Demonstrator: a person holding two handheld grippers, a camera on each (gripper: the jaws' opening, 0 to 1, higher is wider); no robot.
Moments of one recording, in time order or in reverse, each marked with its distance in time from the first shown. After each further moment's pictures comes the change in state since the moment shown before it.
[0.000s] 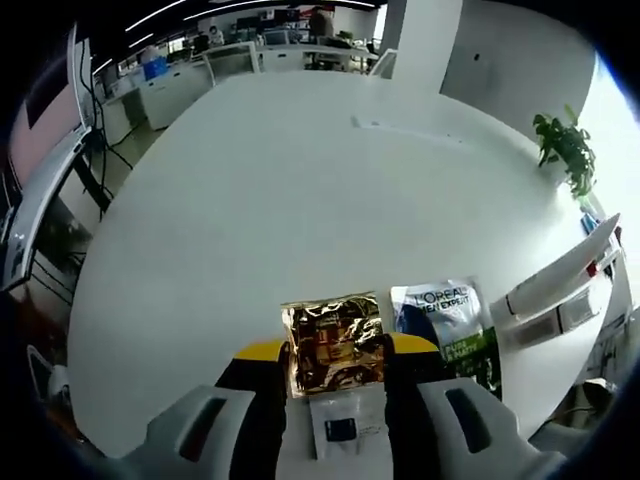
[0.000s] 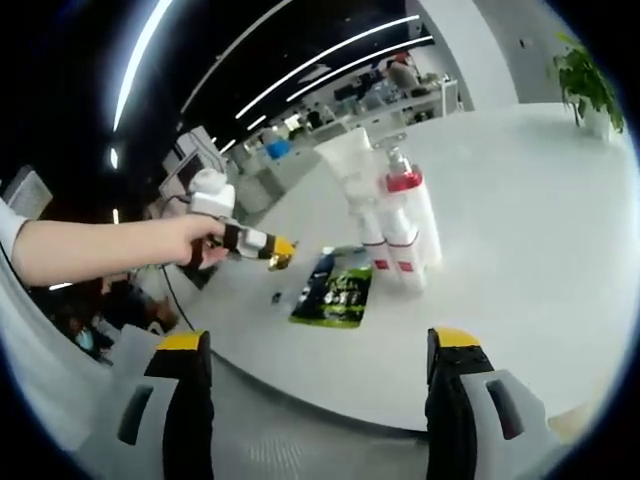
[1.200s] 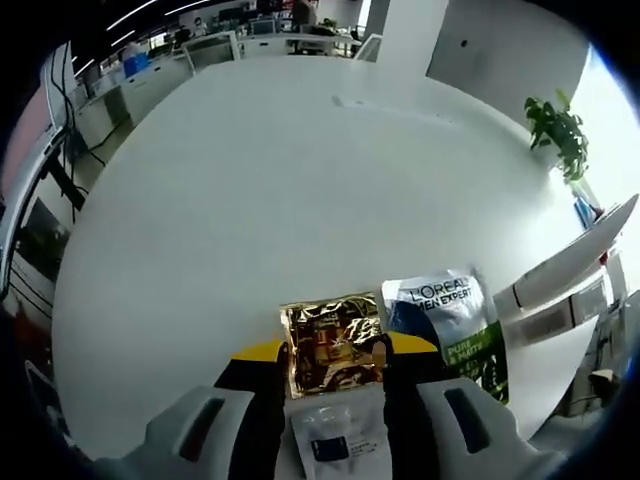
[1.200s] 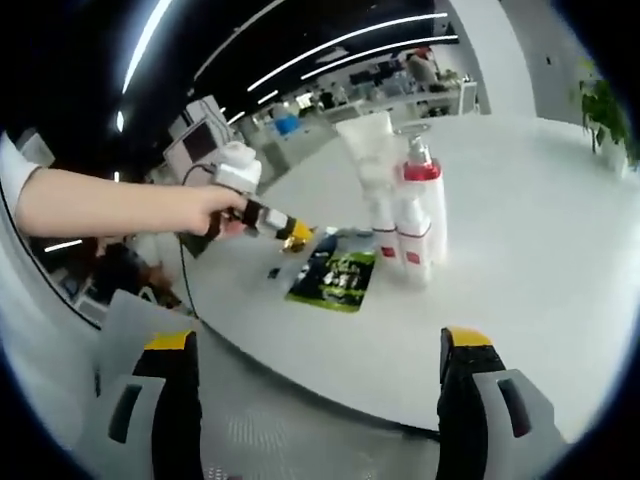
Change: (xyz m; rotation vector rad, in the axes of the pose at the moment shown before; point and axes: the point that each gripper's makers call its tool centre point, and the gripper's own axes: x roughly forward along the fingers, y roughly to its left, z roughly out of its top) left arm 0.032 -0.013 -0.005 0.050 0.055 -0.056; right arm 0.003 0.008 -0.017 -0.136 0.146 0.014
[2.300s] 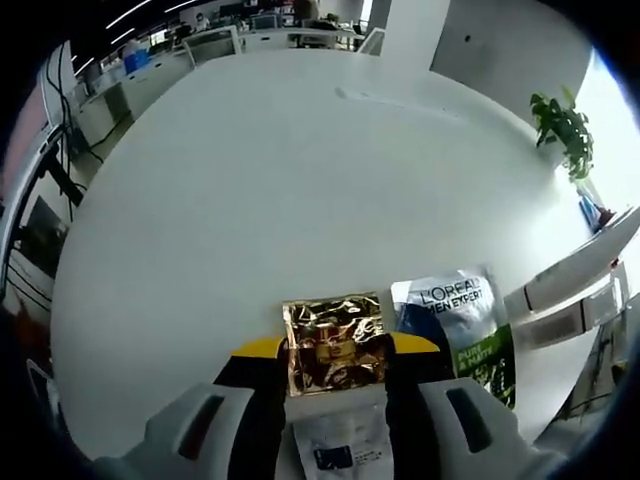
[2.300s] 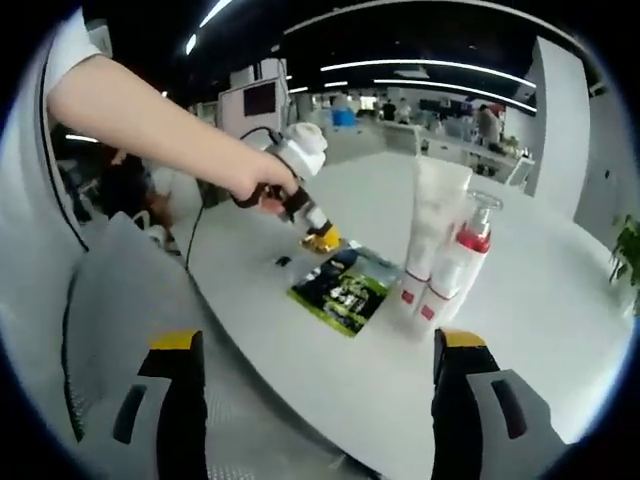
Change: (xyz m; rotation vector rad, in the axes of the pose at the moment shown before) left arm 0.006 0.001 -0.005 -0.010 0.023 0.015; right arm 0.011 0.010 0.016 -0.416 -0.015 -0.016
